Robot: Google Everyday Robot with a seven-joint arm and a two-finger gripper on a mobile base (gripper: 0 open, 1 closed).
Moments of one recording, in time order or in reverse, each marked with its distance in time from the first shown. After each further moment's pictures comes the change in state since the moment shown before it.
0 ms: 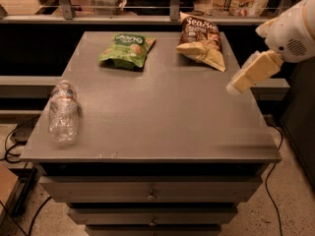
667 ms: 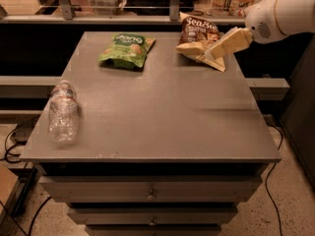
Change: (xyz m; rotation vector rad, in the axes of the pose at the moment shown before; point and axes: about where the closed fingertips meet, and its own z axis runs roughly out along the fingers) arm -0.044 -0.088 0.052 0.133 -0.236 0.132
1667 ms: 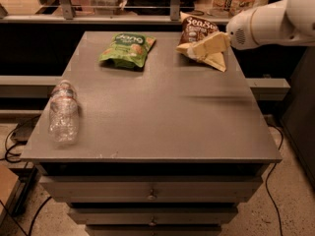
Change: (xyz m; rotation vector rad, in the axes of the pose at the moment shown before) arm -0.003 -0.003 0.059 -0.016 -0.091 0.158
